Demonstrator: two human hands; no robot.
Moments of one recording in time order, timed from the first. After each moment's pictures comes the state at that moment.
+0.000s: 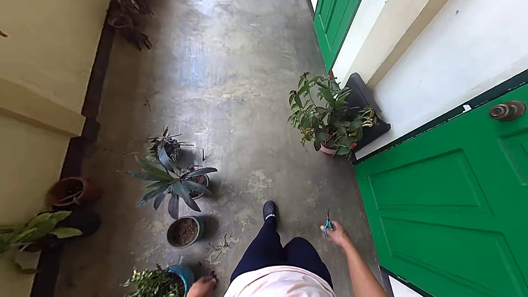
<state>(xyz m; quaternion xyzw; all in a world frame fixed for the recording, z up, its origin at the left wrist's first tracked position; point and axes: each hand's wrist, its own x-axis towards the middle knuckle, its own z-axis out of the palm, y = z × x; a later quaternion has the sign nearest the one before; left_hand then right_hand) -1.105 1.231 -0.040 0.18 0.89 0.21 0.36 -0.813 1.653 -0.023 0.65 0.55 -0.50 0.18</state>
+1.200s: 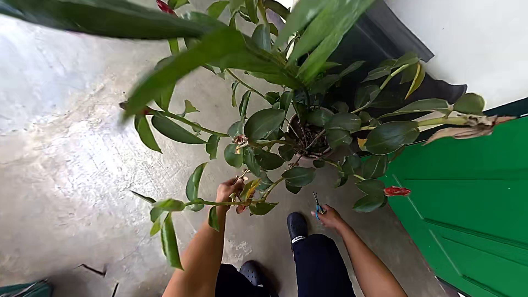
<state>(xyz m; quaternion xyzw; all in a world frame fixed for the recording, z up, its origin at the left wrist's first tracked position) -1.330 2.009 -0.478 0.24 0.76 0.27 0.53 -0.920 2.011 -0.438 0.68 0.40 -0.59 0.14</state>
